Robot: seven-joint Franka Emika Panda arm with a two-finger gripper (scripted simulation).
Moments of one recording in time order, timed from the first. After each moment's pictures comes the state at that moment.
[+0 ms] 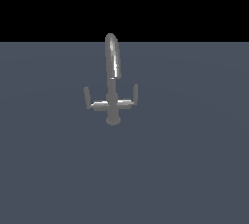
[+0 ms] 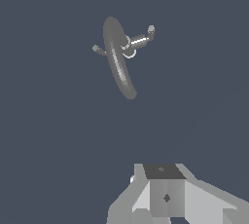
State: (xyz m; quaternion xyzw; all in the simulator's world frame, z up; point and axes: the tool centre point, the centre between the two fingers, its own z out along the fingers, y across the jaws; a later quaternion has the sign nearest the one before) arm -0.196 -0.026 0.449 -0.99 0.04 0.06 0.10
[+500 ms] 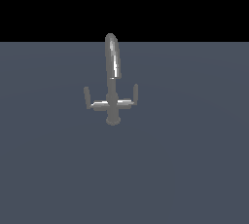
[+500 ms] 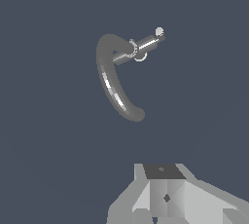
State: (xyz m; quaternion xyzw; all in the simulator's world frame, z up) arm -0.141 -0.045 0.407 -0.97 0.09 0.10 0.19
